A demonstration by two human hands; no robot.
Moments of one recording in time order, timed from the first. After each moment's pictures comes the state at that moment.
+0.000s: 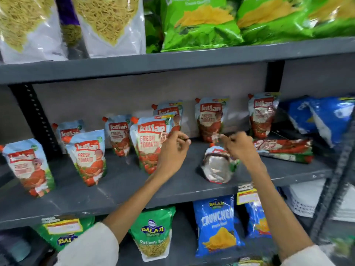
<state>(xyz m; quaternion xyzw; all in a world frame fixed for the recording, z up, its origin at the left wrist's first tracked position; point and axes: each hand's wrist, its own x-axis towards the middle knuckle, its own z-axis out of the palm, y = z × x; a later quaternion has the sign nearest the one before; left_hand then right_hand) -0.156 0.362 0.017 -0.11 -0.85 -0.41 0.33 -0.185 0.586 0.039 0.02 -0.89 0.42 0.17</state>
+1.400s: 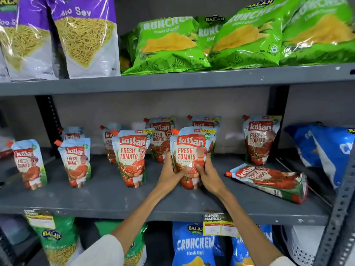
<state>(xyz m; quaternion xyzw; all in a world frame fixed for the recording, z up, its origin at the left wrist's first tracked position) -0.204 0.449 -0.022 -0.02 -0.79 -0.56 0.25 -0.259 0.608 -0.026 0.32 -0.74 0.59 0.02</state>
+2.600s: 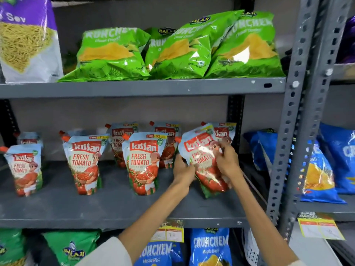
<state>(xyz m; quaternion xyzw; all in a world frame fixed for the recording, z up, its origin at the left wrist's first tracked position) -0.249 0.664 0.028 0.11 -0.66 -0.72 0.19 -0.320 0.796 0.040 0.14 -0.80 0.54 0.23</state>
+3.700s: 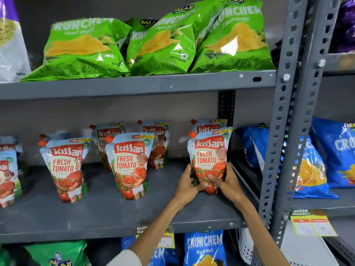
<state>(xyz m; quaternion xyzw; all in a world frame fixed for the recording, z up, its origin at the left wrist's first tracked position) -0.289 0.676 -0.043 -0.07 -0.78 -0.61 0.14 -0.330 0.839 -0.046 0.19 -0.73 0.65 0.08</state>
